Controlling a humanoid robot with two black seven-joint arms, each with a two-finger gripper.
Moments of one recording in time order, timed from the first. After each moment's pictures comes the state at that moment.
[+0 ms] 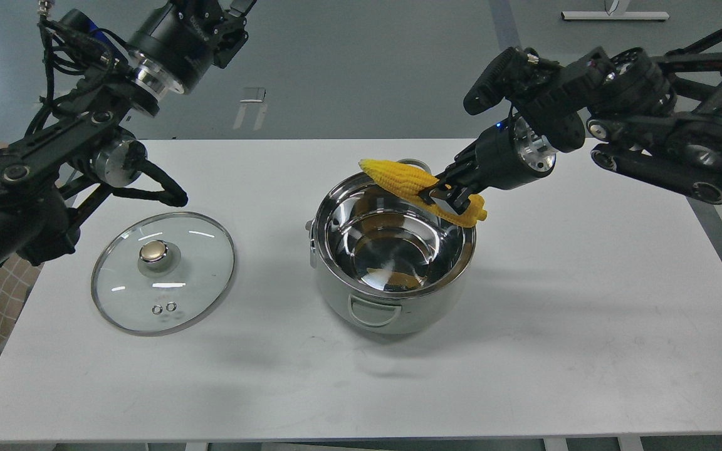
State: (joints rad) left arm -0.93 0.54 -0.63 -1.09 0.46 -0.07 -0.49; right arm 1.67 -0.29 -0.45 1.04 -1.44 0.40 0.49
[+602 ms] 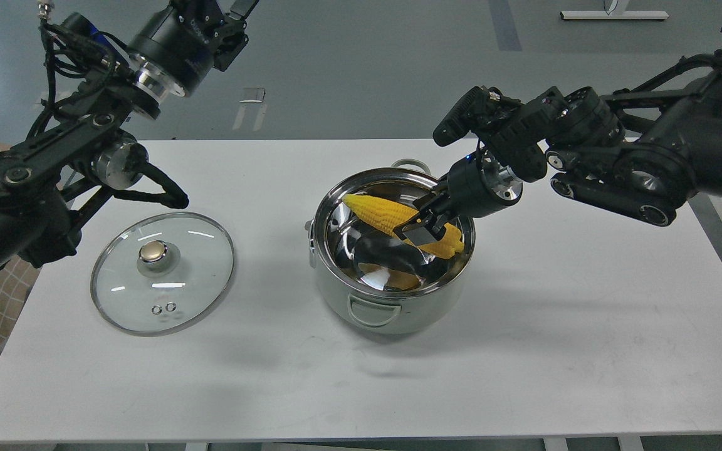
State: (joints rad) left arm -0.93 0.54 -0.63 -1.09 0.46 -0.07 -0.49; right arm 1.60 -0.23 -0.46 0.99 -1.39 0.40 0.49
